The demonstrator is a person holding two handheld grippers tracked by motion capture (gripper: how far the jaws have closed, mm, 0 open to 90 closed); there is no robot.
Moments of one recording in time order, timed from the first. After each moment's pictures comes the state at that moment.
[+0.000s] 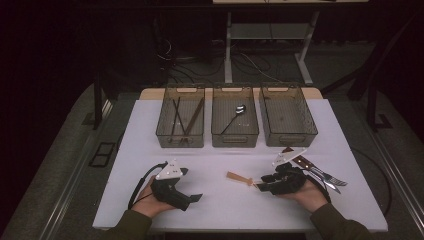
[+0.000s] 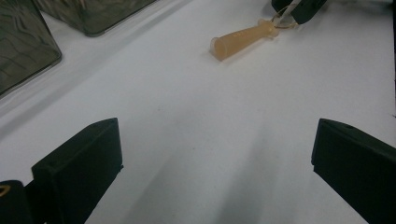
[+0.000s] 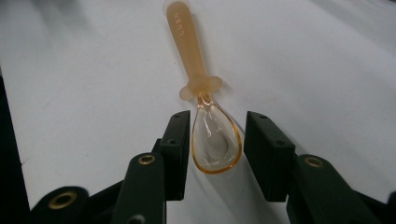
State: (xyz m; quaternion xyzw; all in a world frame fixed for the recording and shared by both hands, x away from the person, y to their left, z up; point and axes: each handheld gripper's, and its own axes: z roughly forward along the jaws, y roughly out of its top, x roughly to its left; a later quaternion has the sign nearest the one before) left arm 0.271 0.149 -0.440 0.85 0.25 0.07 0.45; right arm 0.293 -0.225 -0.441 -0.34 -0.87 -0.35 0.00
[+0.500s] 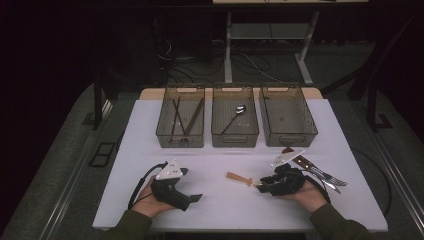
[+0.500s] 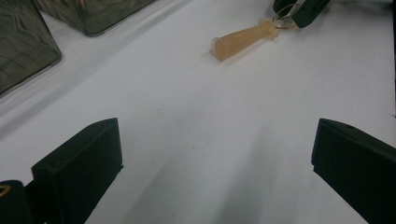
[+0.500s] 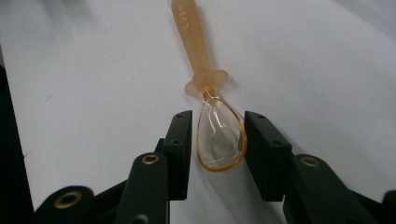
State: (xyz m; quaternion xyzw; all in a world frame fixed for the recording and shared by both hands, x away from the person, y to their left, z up) left arm 0.271 0.148 -0.441 0.85 0.26 0.07 0.45; right arm 0.293 -0.224 -0.443 -0.33 -0.88 -0.35 0.01
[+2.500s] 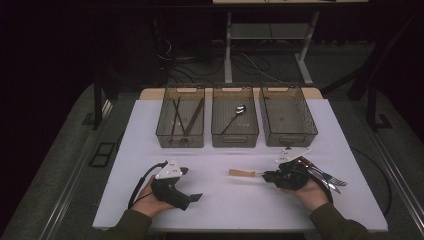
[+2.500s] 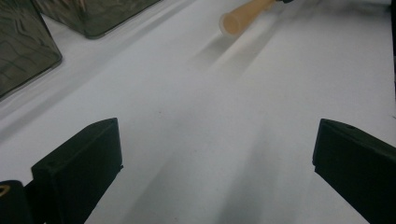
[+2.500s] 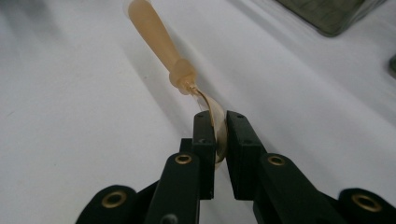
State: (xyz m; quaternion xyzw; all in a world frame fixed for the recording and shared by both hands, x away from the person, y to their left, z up) left arm 0.273 0.149 -0.441 0.85 0.25 0.07 0.46; right arm 0.293 -0.231 -0.428 -0.34 -0.87 -0.35 -0.07
